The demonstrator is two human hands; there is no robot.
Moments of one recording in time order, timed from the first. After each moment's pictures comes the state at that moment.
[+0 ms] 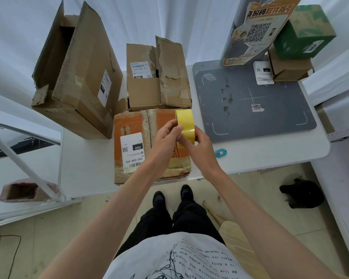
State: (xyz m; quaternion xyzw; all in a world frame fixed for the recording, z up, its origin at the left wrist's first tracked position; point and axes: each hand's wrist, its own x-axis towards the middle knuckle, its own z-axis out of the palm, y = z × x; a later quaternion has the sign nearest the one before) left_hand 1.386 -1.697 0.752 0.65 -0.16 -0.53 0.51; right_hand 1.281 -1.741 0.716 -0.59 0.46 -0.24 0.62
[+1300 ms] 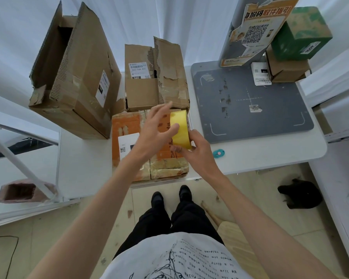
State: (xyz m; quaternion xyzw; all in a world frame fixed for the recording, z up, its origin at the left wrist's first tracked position) left_hand 1.427 -1.700 0.742 0.72 -0.45 -0.35 0.39; right_hand 1.271 -1.741 0.712 -0.65 0.39 -0.26 0.60
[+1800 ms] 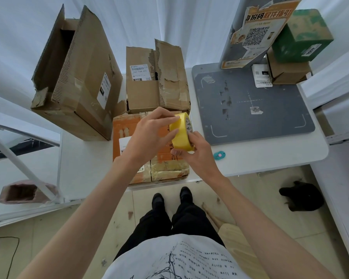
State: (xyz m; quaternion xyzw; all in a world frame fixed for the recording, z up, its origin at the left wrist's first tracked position) left_hand 1.440 -1.695 0.755 0.70 -0.61 -0.18 0.32; right_hand 1.270 -1.745 0.696 -0.69 0.40 -0.24 0.55
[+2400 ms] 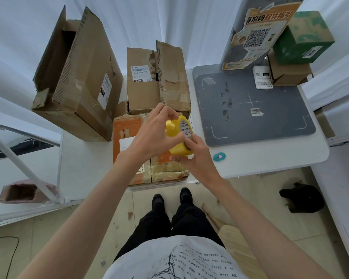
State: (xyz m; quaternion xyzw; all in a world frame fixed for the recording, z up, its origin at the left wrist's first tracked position) left_hand 1.433 -1.710 0.759 0.73 -0.58 -0.23 0.28; right_hand 1.266 -1.743 0.685 -0.75 0.37 -0.21 0.50
